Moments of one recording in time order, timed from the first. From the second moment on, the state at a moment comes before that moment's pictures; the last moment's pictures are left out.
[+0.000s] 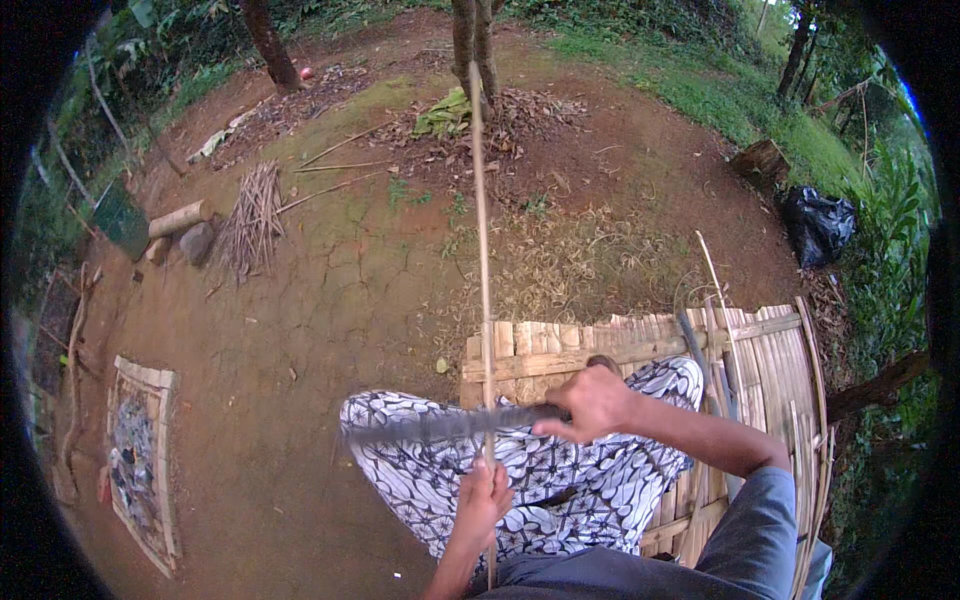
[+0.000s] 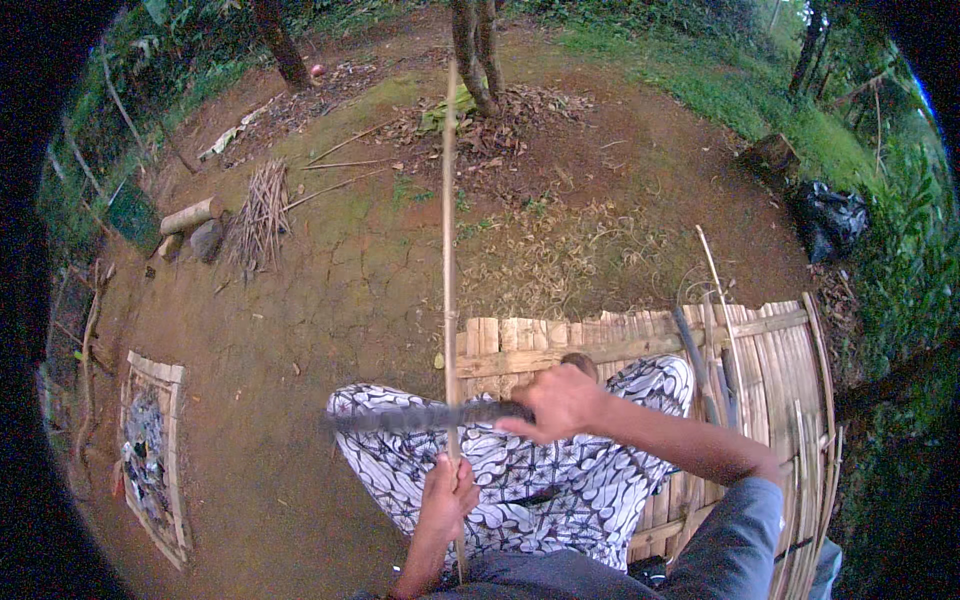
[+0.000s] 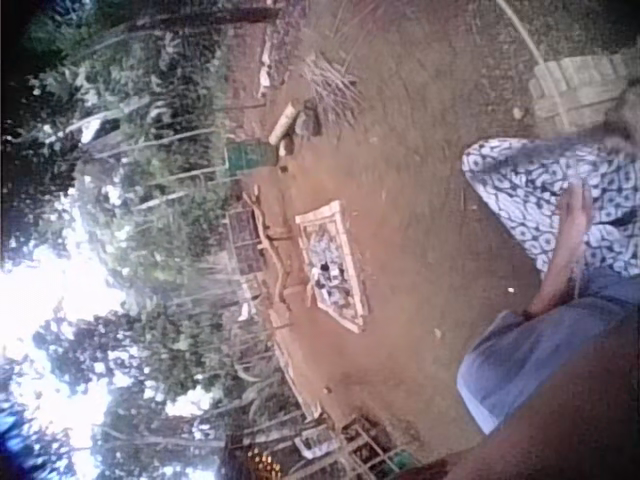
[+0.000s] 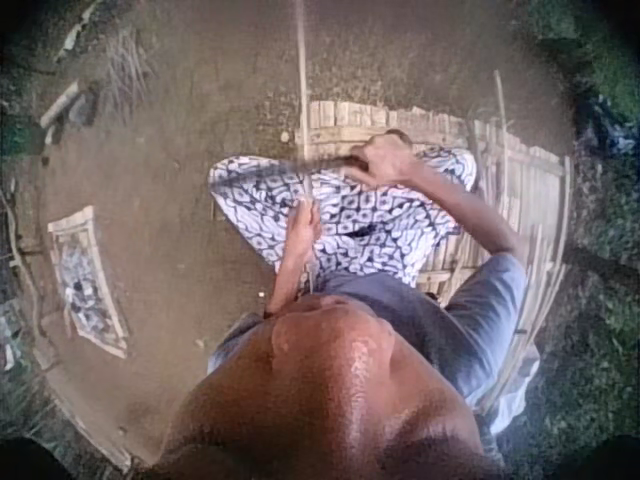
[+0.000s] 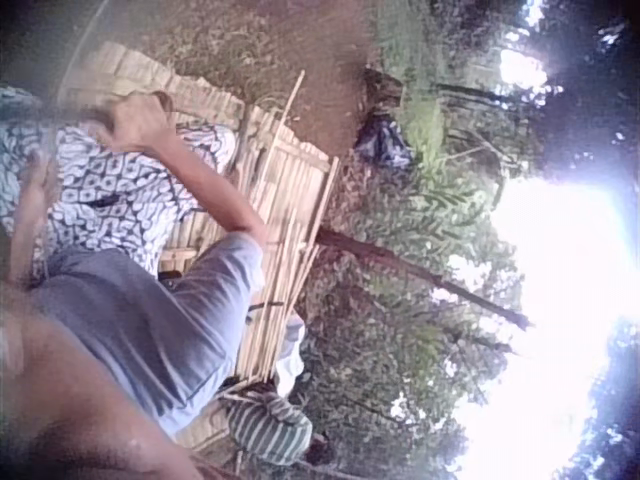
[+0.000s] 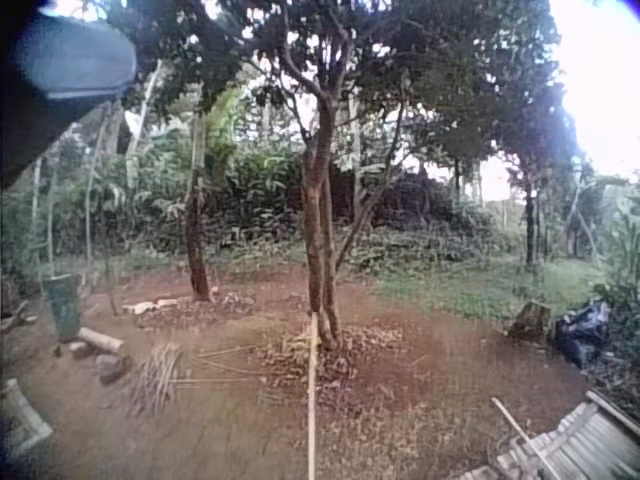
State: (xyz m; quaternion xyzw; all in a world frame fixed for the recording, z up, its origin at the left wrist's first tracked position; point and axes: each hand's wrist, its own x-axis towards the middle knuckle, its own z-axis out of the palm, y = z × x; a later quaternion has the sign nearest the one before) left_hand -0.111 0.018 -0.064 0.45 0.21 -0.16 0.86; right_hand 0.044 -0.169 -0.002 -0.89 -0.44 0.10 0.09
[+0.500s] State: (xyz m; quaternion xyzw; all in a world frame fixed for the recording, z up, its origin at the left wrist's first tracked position) left_hand -0.098 0.000 -0.050 0.42 0.16 -0.22 0.87; right_hand 0.090 -0.198 -0.005 -0.93 -0.32 0.07 0.18
